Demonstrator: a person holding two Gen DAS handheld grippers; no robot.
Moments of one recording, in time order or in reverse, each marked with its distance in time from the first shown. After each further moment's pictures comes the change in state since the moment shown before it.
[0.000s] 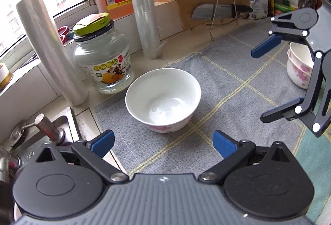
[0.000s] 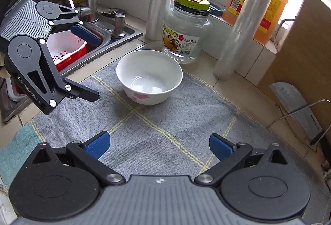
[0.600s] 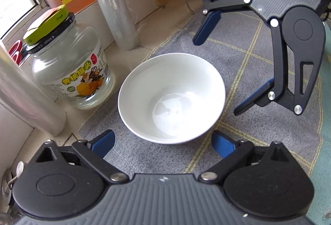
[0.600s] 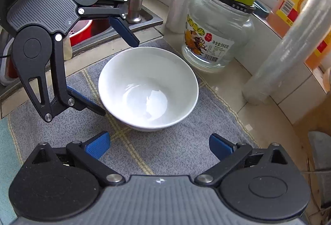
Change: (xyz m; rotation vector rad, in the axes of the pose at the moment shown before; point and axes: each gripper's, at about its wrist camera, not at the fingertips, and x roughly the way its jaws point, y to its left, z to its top) left arm 0.062 0.028 0.014 0.263 0.079 -0.157; right arm 0.086 -0.016 0.048 -0.212 0.088 0.132
